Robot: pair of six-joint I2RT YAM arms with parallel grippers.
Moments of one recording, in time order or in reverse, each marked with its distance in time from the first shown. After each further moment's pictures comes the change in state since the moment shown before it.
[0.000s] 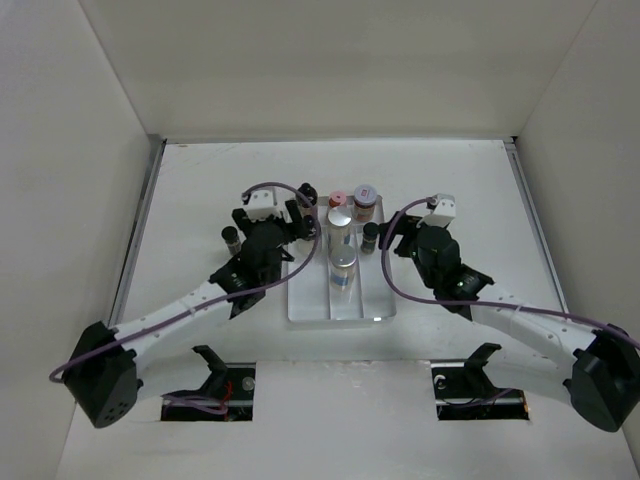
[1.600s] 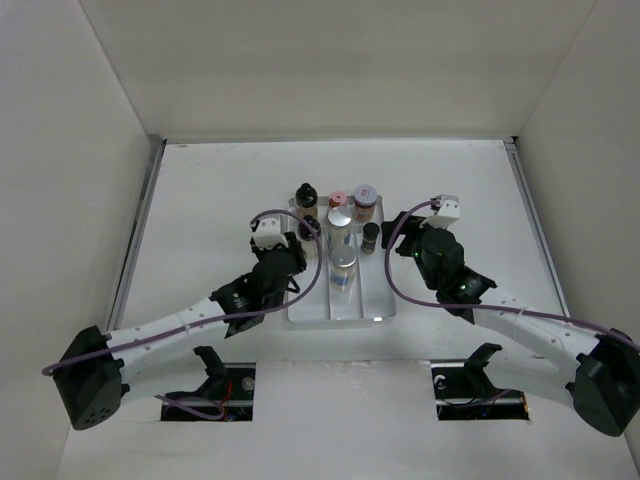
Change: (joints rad) left arm -0.111 -0.135 -0.123 -0.179 -0.032 -0.194; right arm 0.000 -0.034 -0.027 0.057 0.000 -0.007
